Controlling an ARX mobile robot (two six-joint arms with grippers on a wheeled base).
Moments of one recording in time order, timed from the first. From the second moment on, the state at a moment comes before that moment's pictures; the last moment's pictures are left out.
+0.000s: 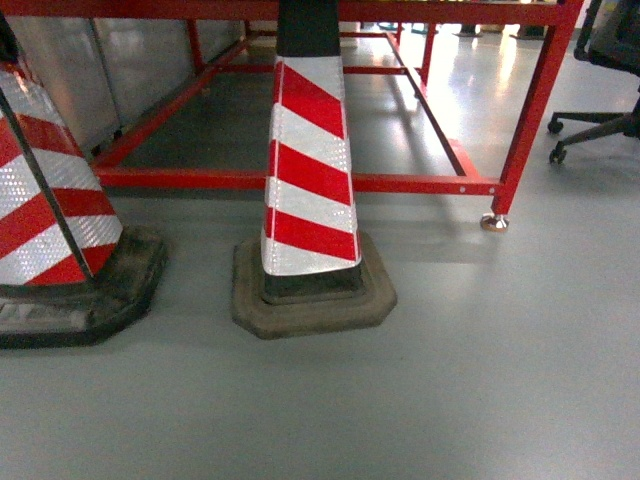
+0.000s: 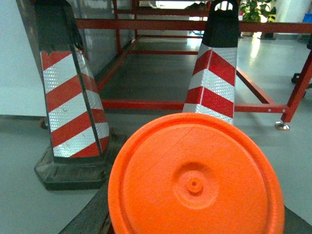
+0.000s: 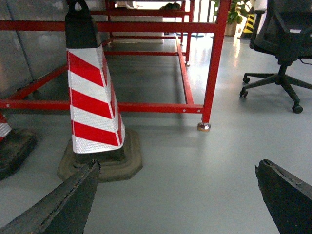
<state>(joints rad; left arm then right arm) 0.00 0.01 0.01 -0.01 0.00 0.00 0.00 0.00 0.01 -0.01 0.00 0.00</state>
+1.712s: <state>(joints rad) 0.00 0.01 0.01 -0.01 0.00 0.00 0.00 0.00 0.01 -0.01 0.00 0.00</state>
